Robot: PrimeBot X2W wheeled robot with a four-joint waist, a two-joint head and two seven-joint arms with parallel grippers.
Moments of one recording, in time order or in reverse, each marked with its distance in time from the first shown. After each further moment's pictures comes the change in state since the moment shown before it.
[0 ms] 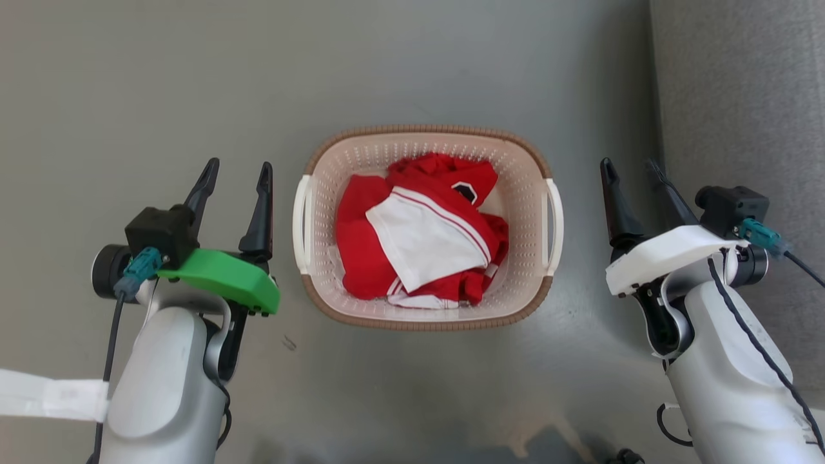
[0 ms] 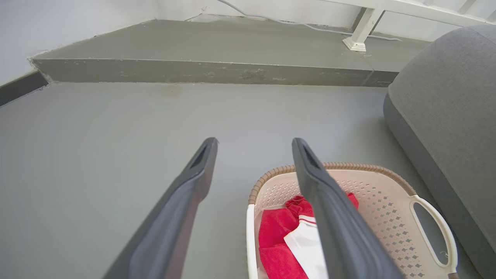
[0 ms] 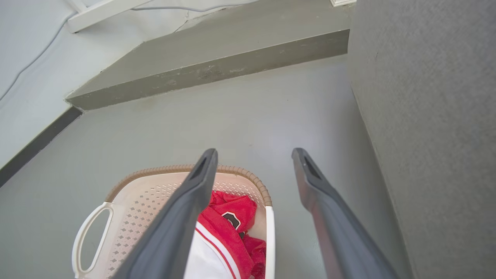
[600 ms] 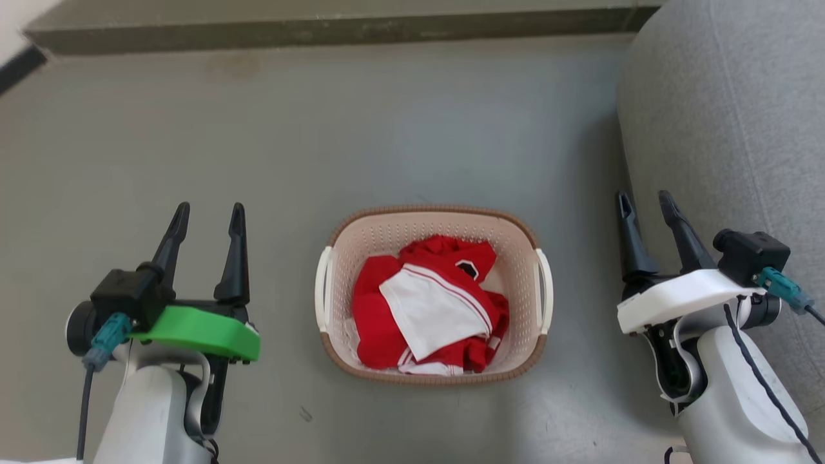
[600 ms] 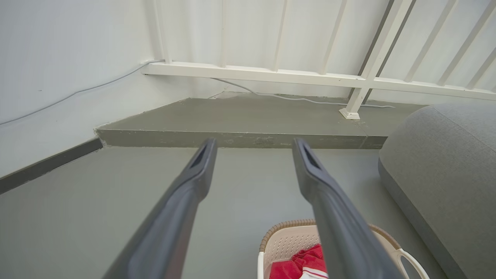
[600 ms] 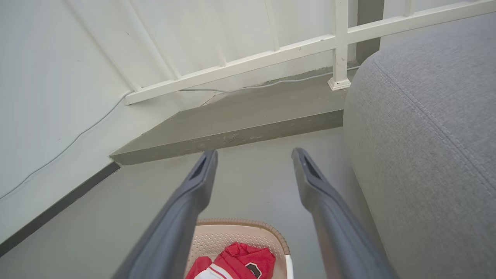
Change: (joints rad) left arm 0.190 0.006 0.074 -0.187 0.004 0.011 0.000; right arm 0.159 0.000 -0.016 -0.174 0.019 -0.016 0.000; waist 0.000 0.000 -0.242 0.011
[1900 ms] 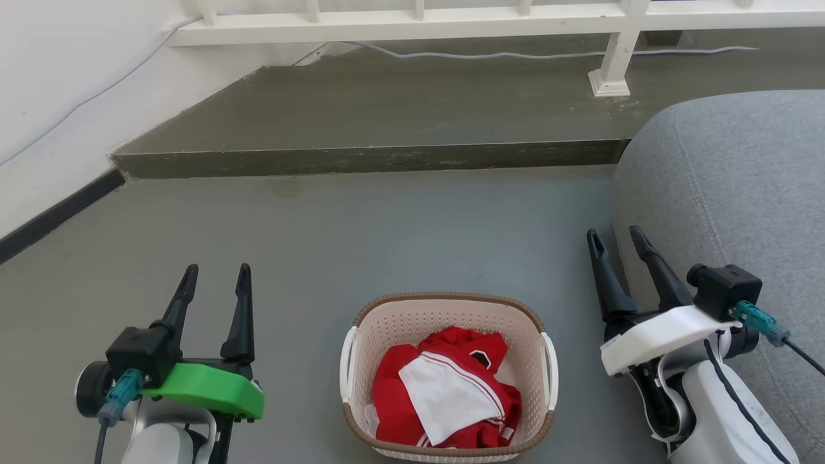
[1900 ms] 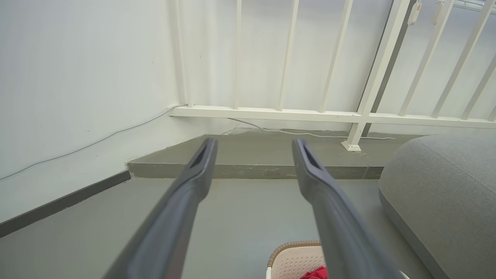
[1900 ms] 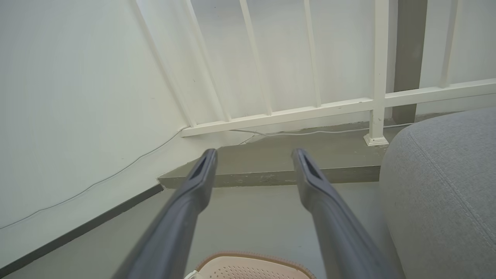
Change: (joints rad) left arm 0.139 0.008 -0.011 -0.029 -0.001 0.023 0.000; right arm 0.087 -0.026 0.100 -0.055 0.024 -0.002 0.000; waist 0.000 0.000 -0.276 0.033
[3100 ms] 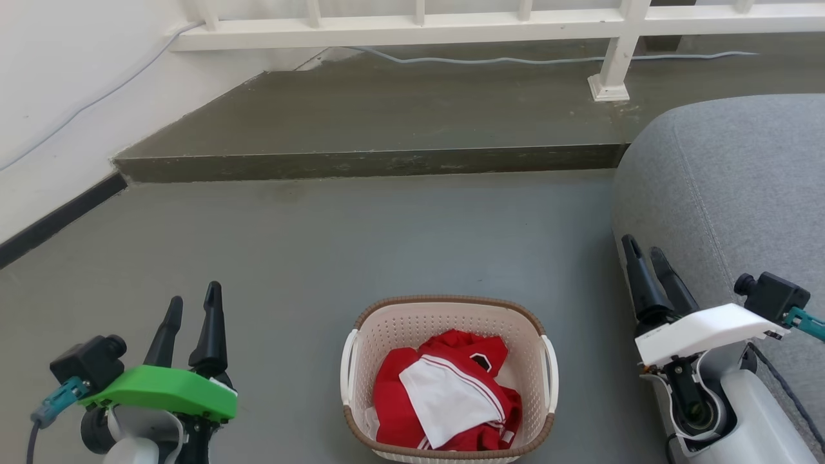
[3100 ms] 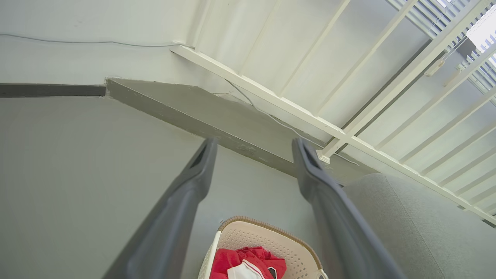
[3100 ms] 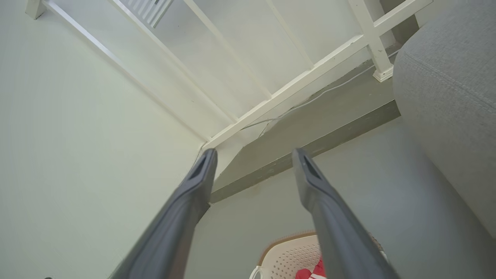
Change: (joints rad) left arm 0.017 0.023 0.027 0.037 -0.444 0.001 0.114; right arm 0.033 -0.023 -0.048 -0.015 0.451 0.011 0.117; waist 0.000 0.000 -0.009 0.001
